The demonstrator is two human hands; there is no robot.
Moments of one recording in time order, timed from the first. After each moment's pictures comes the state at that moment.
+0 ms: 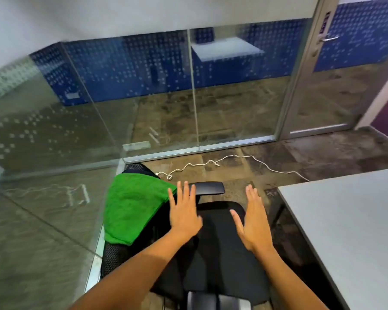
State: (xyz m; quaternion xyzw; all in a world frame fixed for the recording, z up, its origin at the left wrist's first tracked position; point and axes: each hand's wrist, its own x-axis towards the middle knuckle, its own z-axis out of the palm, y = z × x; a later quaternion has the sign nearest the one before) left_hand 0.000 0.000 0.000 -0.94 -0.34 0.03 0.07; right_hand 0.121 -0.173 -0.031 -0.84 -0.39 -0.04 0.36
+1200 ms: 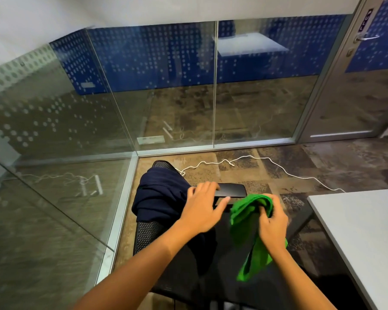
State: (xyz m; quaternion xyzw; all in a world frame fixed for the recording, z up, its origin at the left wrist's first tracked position) left_hand -0.040 0.068 0.046 -0.95 -0.23 -0.12 -0.20; right_hand 0.091 -0.094 -0.010 -0.76 -0.27 0.00 0.59
